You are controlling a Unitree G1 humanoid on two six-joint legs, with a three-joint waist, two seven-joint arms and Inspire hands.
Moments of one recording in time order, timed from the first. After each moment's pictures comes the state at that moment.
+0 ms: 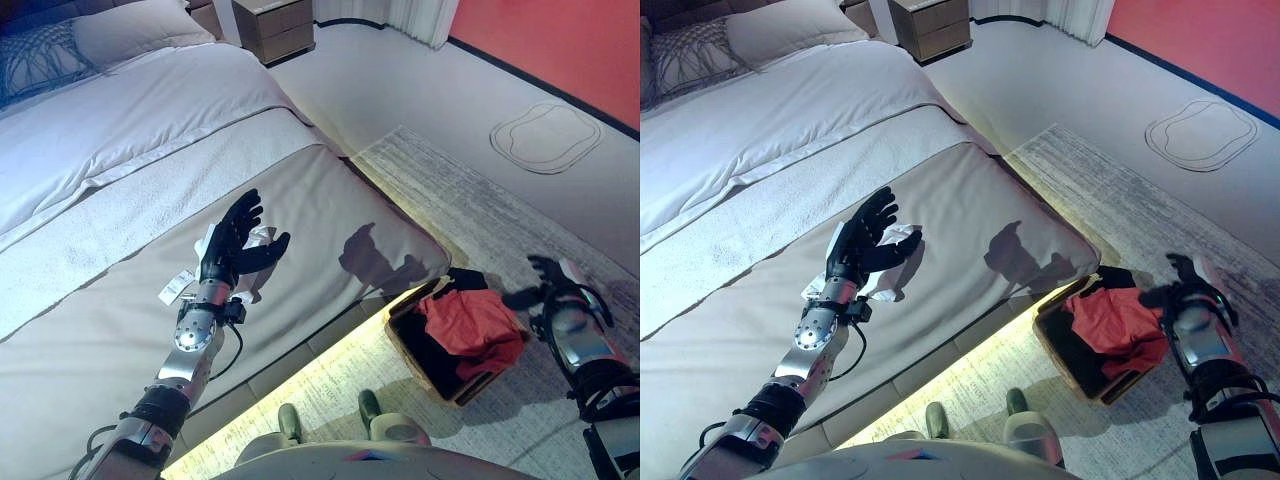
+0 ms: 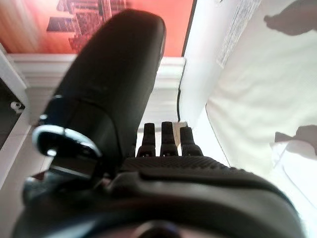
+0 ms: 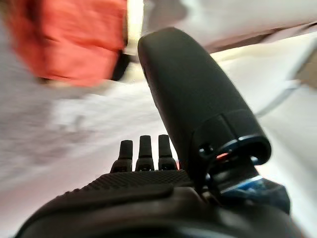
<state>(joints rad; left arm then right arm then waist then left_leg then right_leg) -0.14 0.40 -0.32 0.42 -0.47 -0.46 0.12 -0.35 -0.74 0.20 0.68 -0.04 0.16 -0.22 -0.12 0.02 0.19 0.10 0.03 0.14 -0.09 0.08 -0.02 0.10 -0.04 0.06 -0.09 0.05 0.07</state>
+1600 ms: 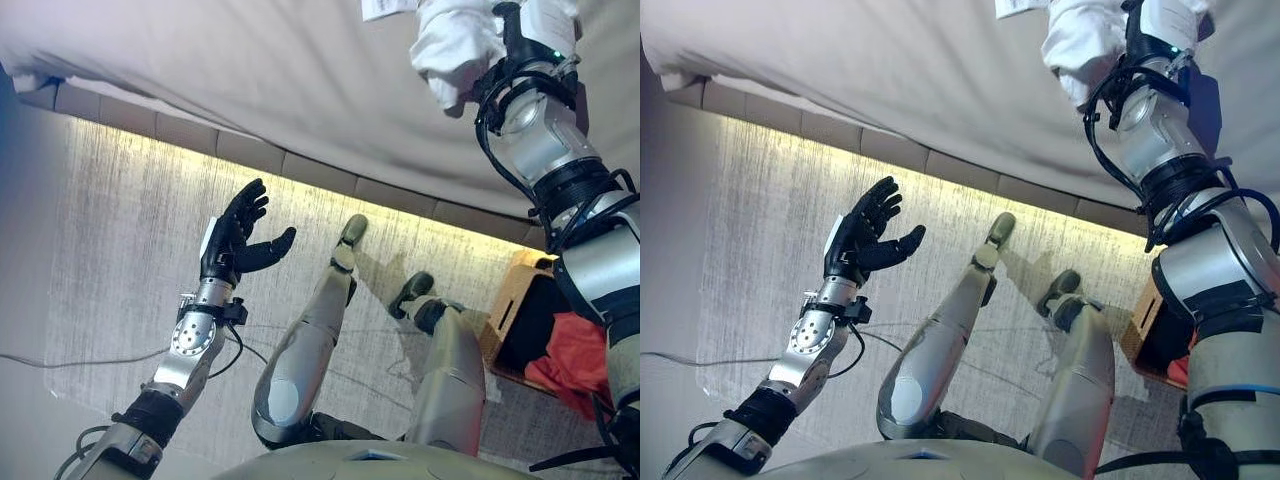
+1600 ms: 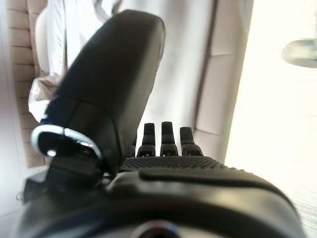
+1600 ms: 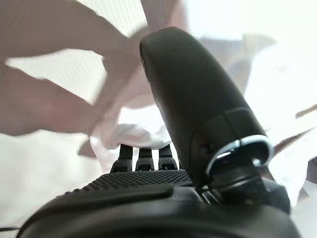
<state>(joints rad) -0.08 0.49 -0.40 0.28 -0.51 -0.51 0.17 -1.32 -0.70 0.68 0.94 -0.18 0.35 -0.26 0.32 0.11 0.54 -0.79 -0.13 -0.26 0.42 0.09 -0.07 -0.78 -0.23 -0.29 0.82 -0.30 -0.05</state>
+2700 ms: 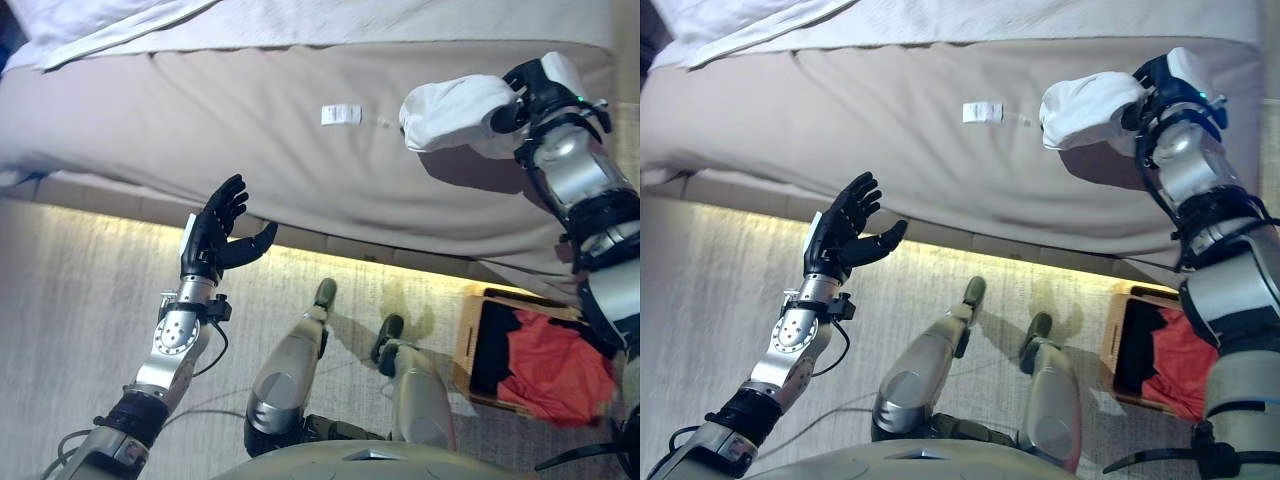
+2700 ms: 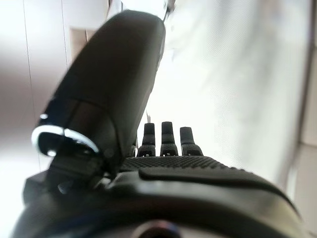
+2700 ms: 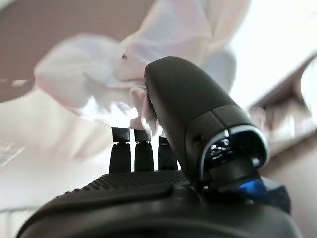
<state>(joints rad) -0.08 0.54 -0.31 0.26 -0.51 -0.45 0.17 -1.06 -0.87 0.51 0.84 -0.01 0.15 -0.13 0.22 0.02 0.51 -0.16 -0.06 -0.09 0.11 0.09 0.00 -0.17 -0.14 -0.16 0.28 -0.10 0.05</state>
